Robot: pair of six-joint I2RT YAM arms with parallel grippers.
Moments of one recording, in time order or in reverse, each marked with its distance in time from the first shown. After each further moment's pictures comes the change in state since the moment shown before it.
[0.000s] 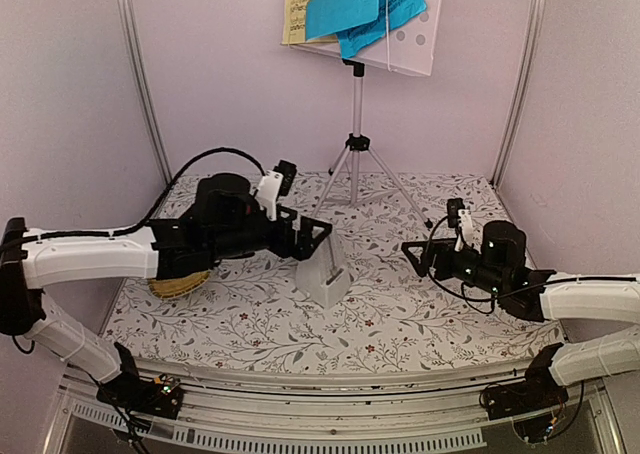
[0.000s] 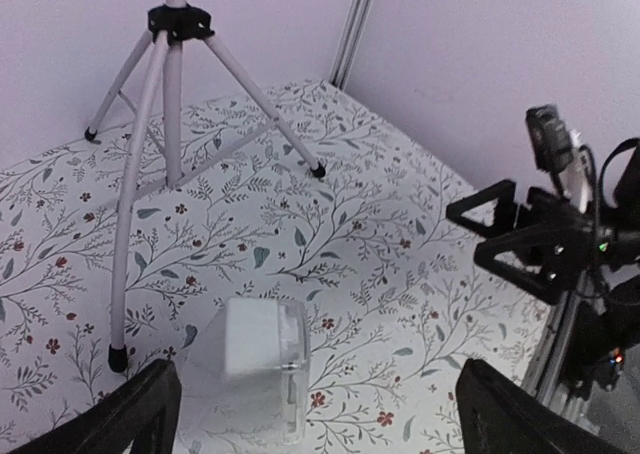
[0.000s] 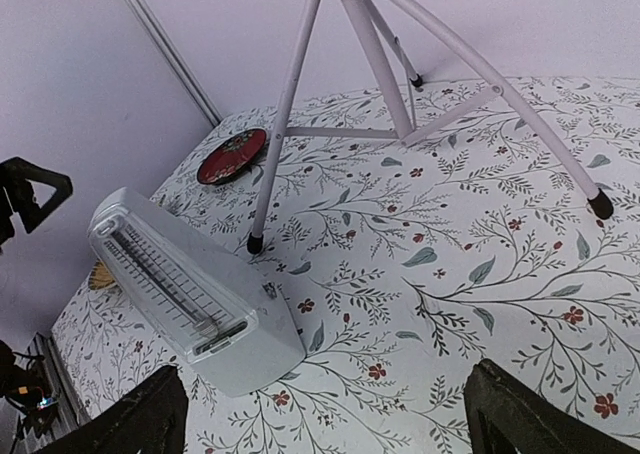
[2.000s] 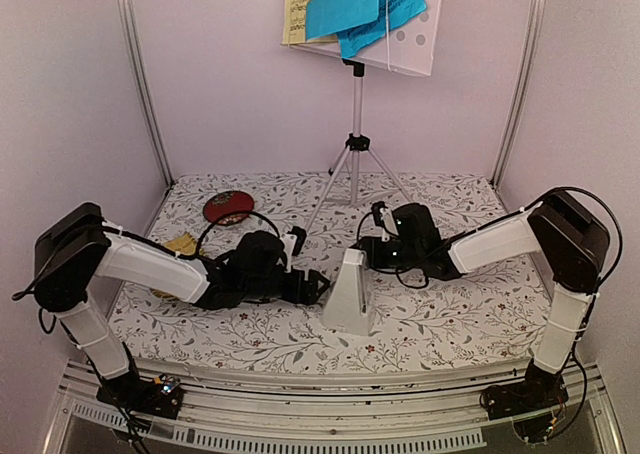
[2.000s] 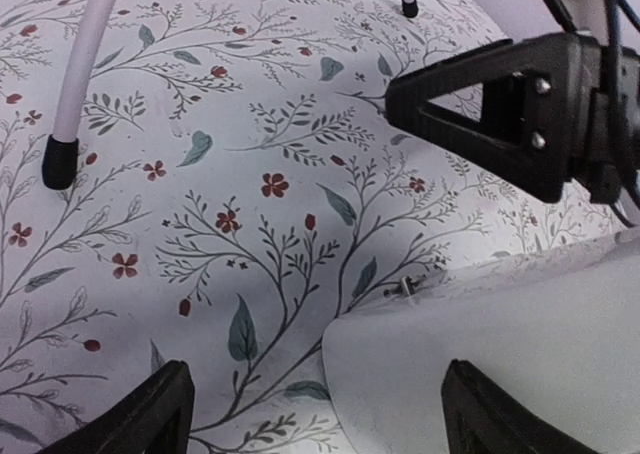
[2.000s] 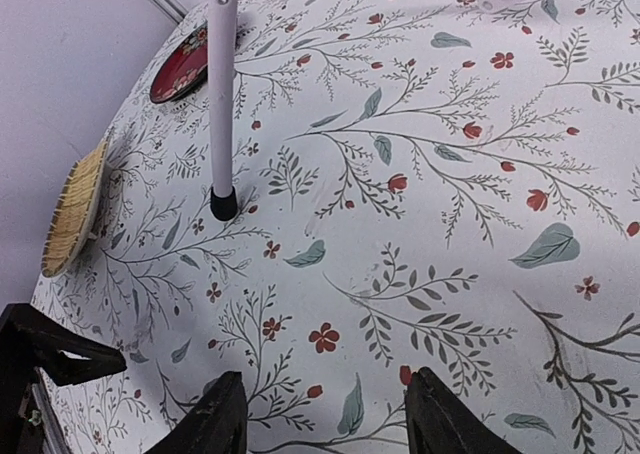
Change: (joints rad) left arm 0.029 0.255 -0.213 0.238 0.058 -0.220; right arm 0.066 0.758 0.542 -0.079 -0.093 0.111
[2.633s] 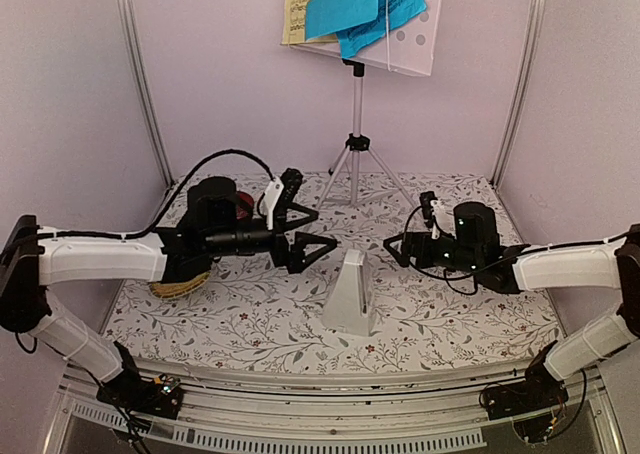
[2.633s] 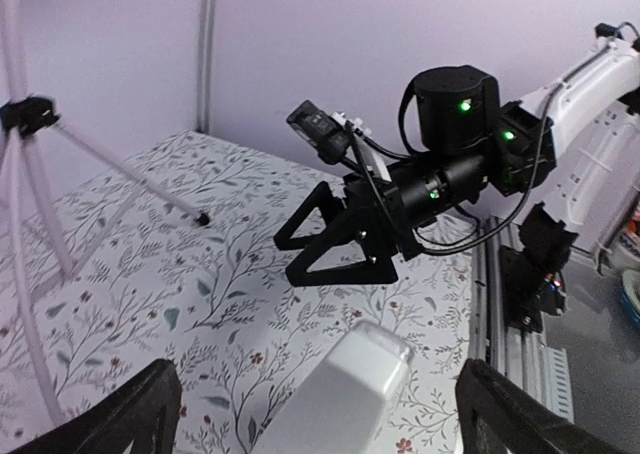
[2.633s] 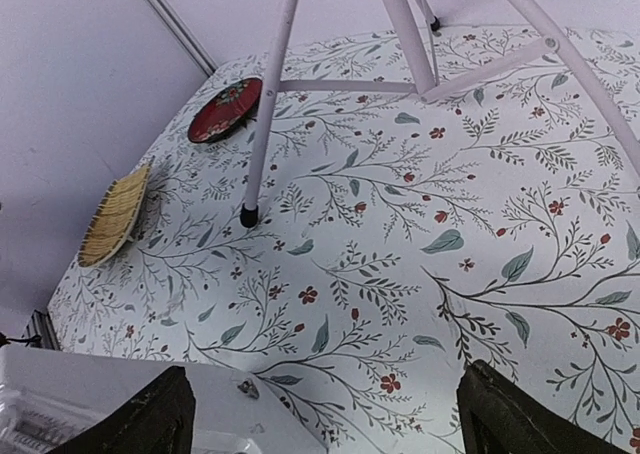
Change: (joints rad) left arm 0.072 -0.289 0.047 0.108 0.404 0.394; right arm -0.103 -0.447 -0.304 -0.015 -0.024 -0.113
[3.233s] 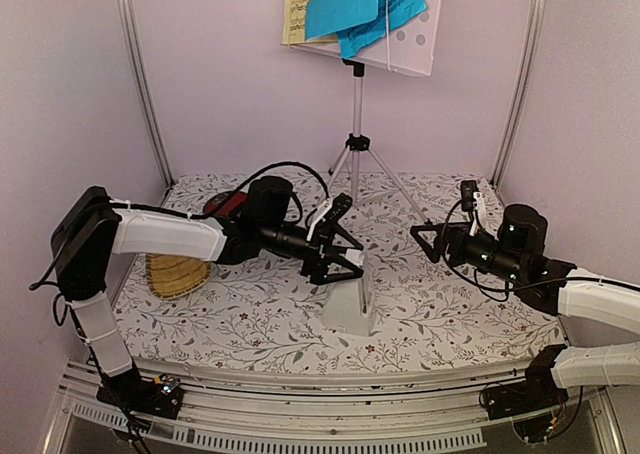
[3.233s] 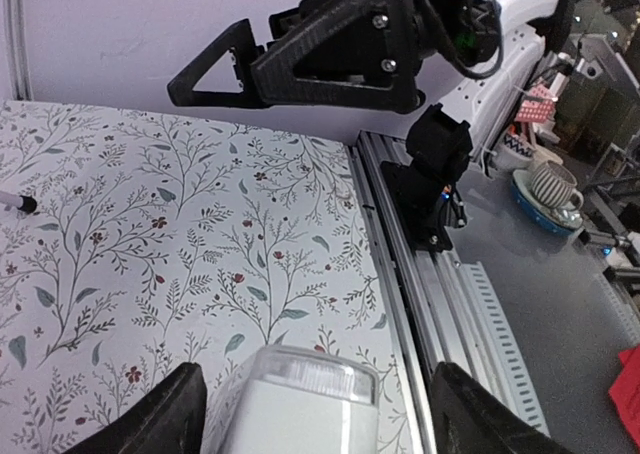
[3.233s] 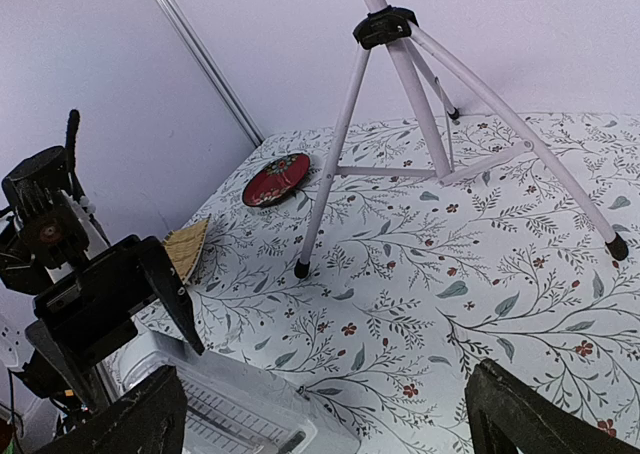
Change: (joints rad) left arm 0.023 0.400 0.302 -0.097 0.517 0.122; right arm -0.028 -0.425 -0.140 -0.051 -0.028 0.013
